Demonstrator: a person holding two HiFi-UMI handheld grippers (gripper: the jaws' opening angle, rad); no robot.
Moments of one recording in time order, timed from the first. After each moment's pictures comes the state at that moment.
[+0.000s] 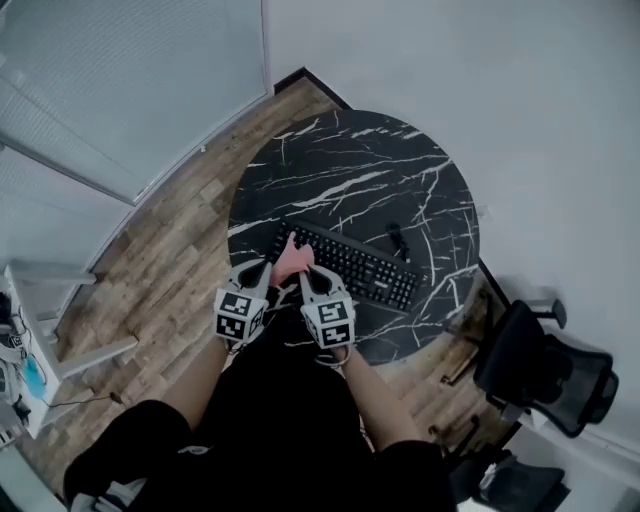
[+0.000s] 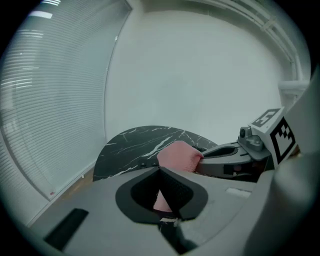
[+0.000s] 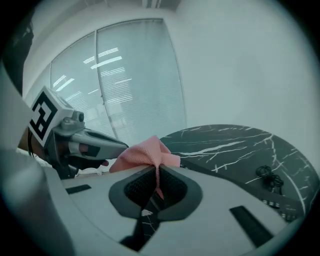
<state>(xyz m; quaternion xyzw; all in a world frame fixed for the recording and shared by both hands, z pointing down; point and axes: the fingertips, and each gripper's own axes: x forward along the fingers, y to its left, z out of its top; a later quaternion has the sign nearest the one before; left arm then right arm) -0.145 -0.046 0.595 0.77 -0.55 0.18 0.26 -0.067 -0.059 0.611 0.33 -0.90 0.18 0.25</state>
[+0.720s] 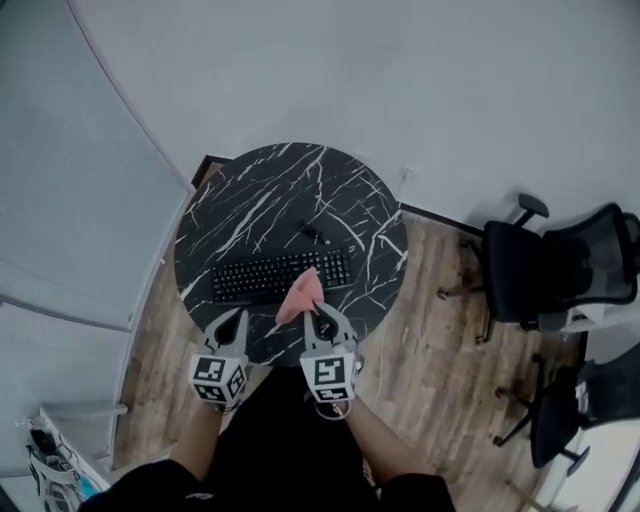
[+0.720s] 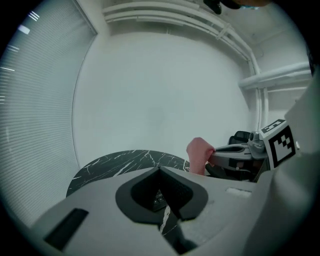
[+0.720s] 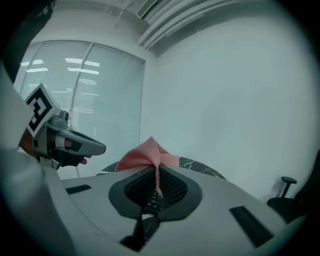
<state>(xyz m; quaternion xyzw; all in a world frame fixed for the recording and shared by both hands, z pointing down) -0.001 0.043 0.466 0.87 -0.46 0.14 0.13 0.139 0.053 0.474 0.59 -0.79 0.06 0.13</state>
